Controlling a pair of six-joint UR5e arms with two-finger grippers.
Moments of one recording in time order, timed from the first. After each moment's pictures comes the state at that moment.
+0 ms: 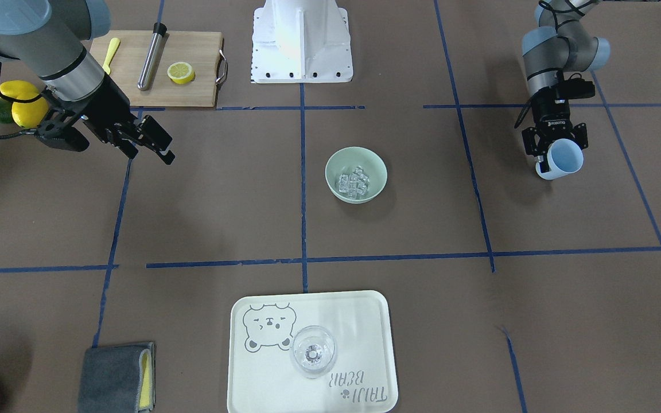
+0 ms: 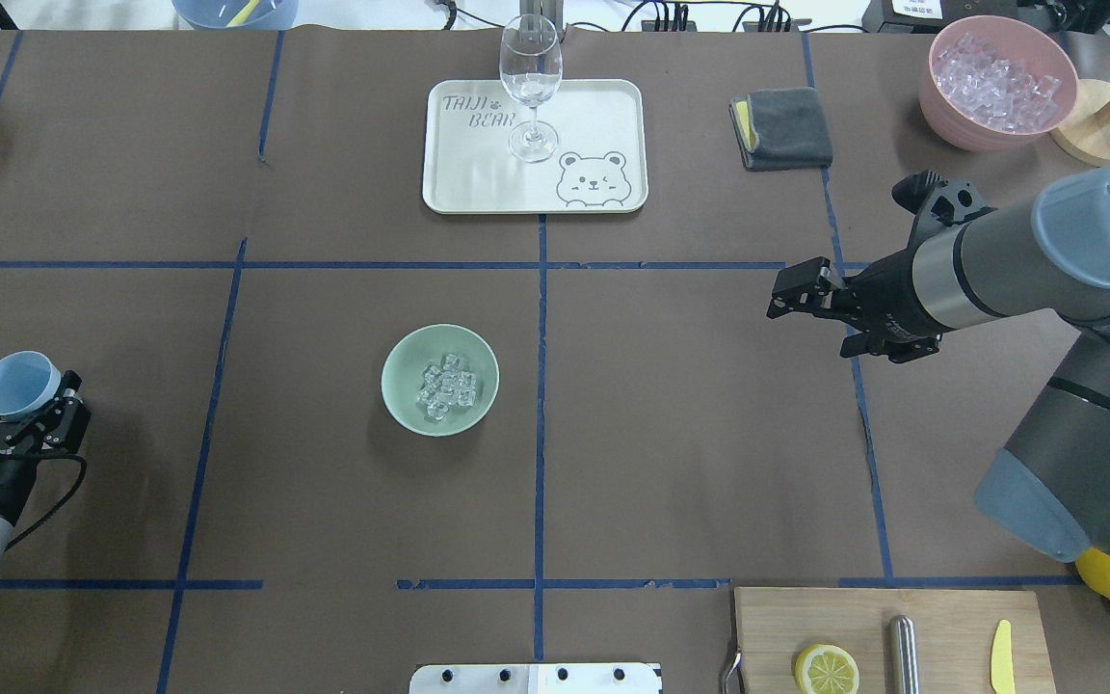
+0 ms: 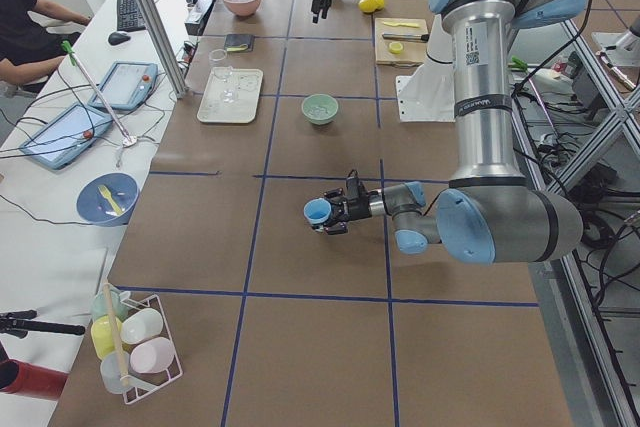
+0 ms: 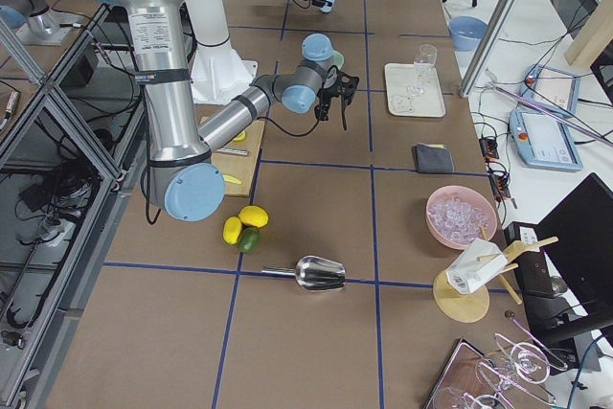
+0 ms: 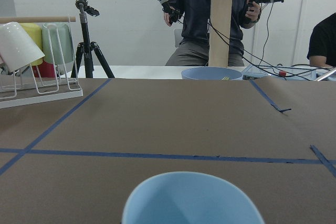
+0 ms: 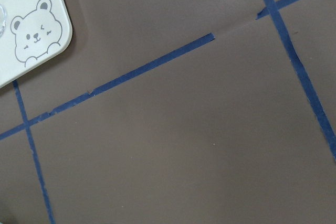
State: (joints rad) left arm -0.15 -1.32 -1.53 -2.72 -0.42 -1.49; right arm 0.75 -1.41 1.99 -1.16 2.04 1.55
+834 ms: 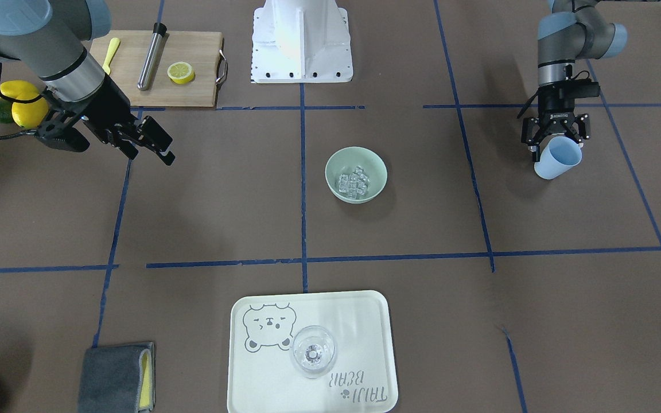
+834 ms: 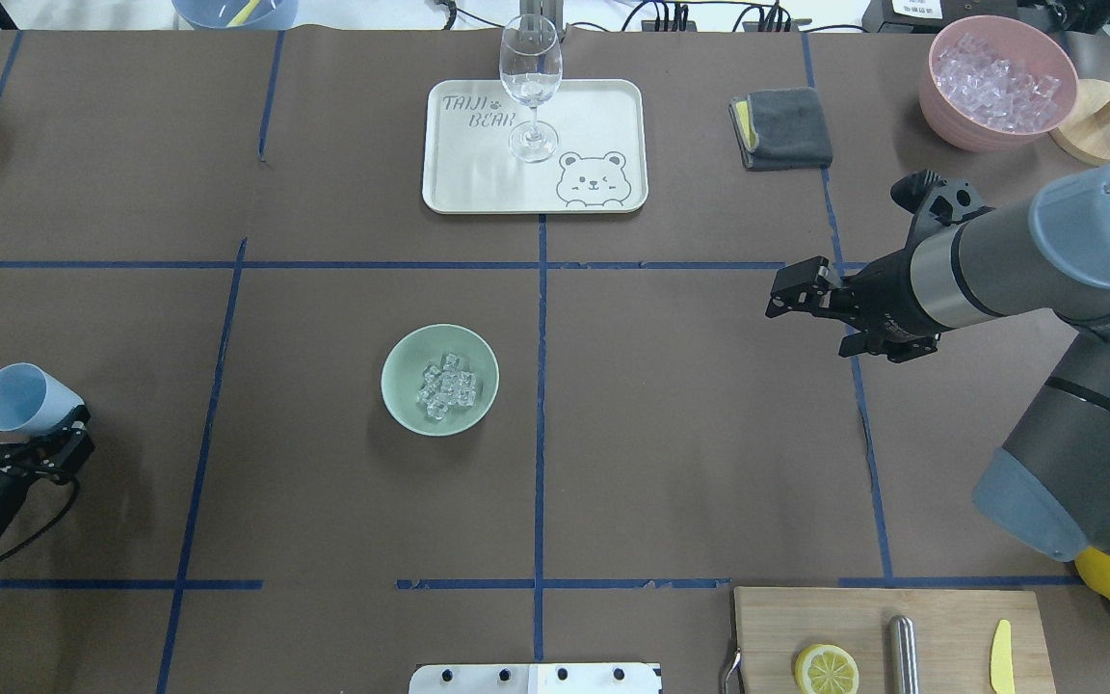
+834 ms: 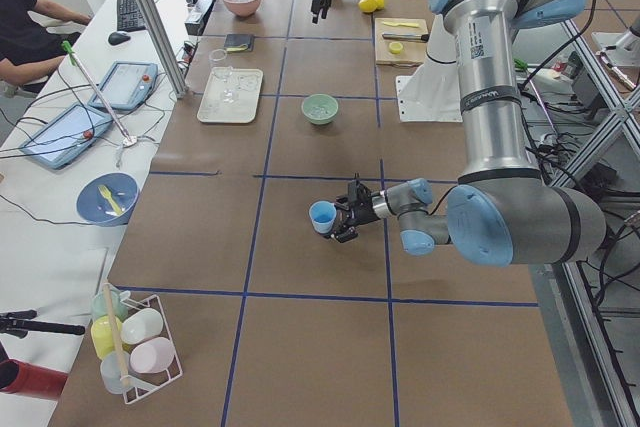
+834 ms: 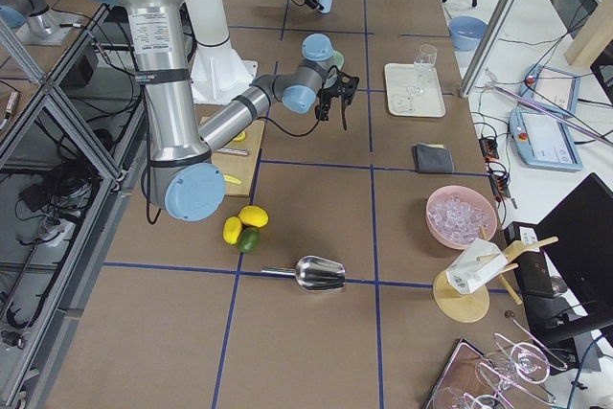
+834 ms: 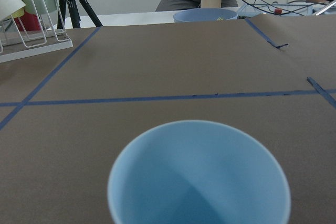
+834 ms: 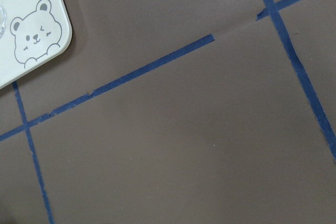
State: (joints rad) left arm -0.15 -1.20 -1.65 -2.73 -0.69 -1.39; right arm 0.75 -1.41 1.99 -1.16 2.04 1.55
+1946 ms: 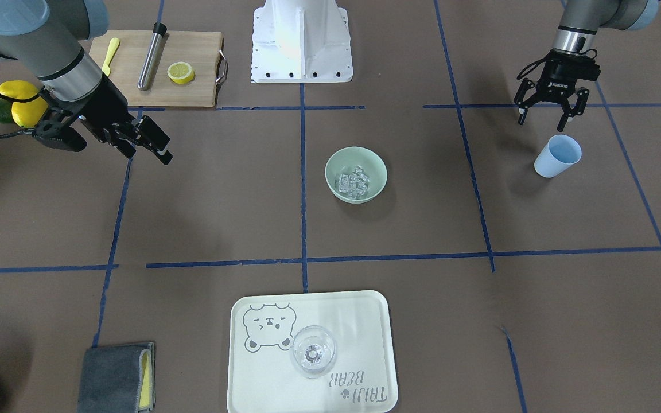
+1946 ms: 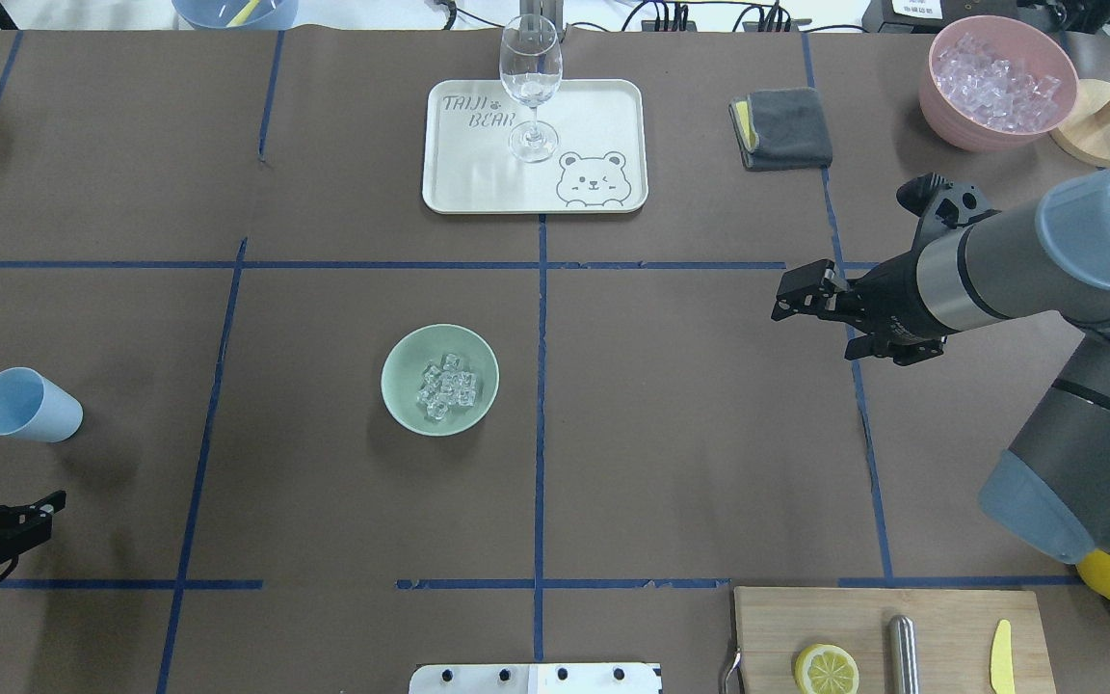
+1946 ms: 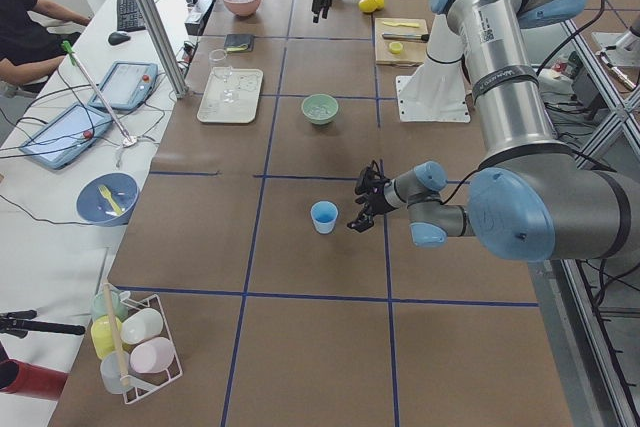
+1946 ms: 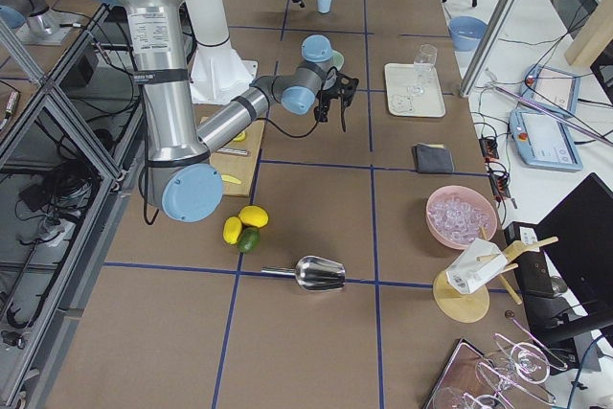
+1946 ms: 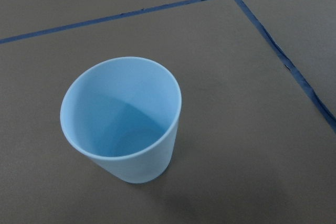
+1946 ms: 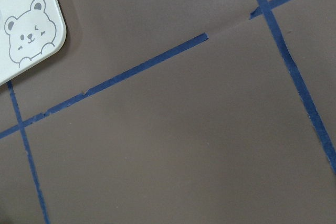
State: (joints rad) left arm -0.16 -1.01 -1.85 -2.85 -1.12 -1.08; right arm 0.75 -1.42 1.99 -1.16 2.04 1.55
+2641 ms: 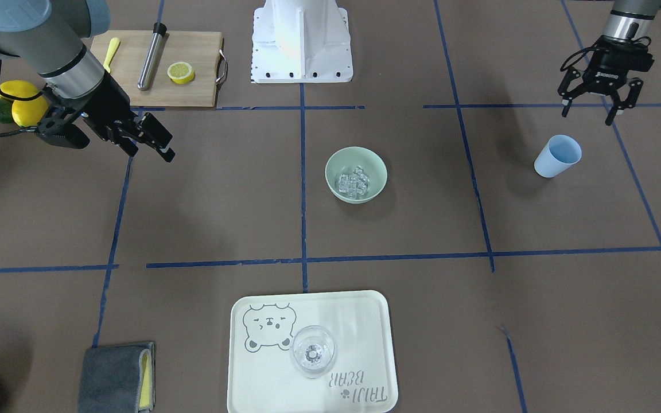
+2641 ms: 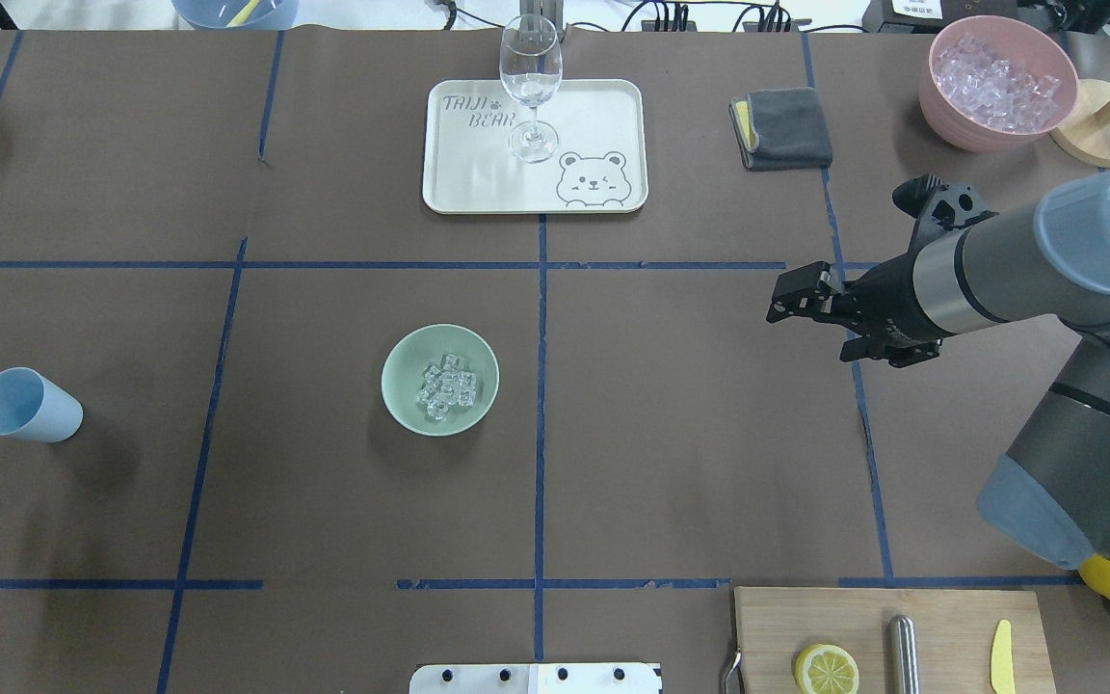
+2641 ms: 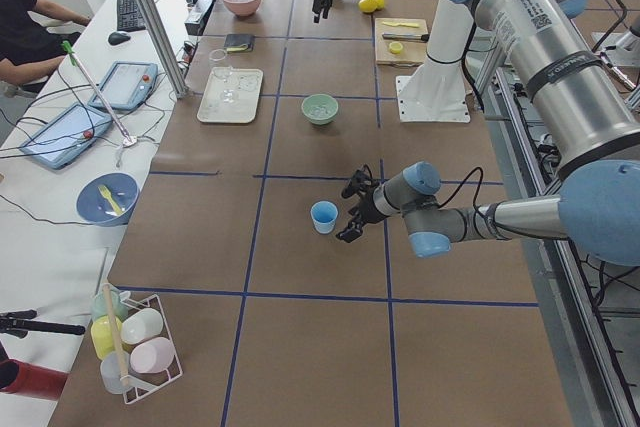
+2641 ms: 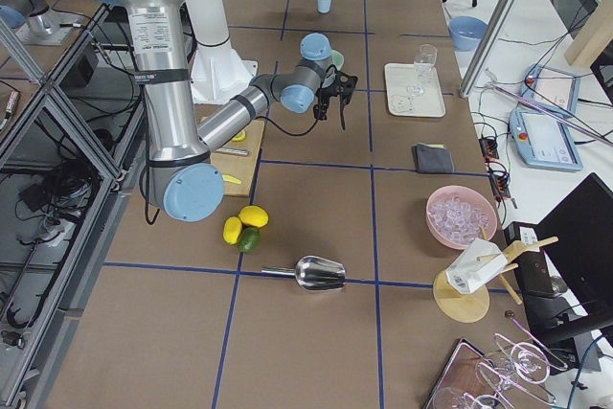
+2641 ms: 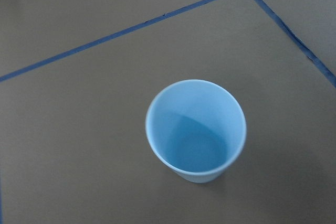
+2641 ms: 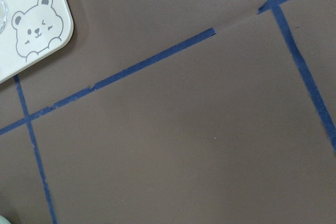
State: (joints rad) left arm -0.56 -0.96 -1.87 -2.89 -1.46 -0.74; right arm 0.72 -1.41 2.00 -1.16 2.03 1.55
